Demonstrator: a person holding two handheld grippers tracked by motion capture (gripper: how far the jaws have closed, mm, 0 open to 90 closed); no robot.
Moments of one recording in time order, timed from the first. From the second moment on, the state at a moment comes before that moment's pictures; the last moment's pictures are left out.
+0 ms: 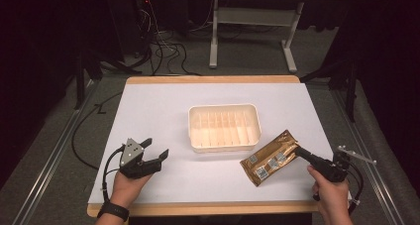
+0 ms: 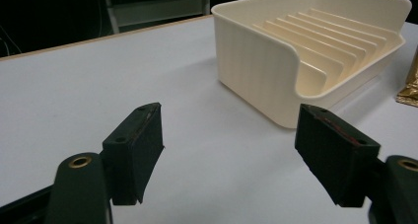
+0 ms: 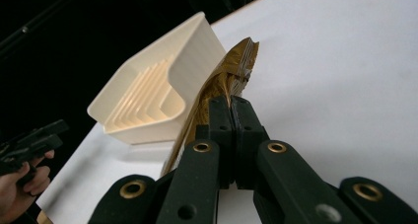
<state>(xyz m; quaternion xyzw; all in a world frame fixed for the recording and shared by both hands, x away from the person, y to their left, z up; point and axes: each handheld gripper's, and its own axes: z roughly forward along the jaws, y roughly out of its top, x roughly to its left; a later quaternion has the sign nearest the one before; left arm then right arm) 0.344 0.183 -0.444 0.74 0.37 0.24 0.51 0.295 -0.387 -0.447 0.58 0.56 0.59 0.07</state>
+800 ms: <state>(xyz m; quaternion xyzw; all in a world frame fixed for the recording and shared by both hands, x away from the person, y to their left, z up) 0.343 0.185 -0.443 0.74 0.37 0.24 0.51 0.292 -0.364 -0.388 0.48 0.61 0.60 0.18</state>
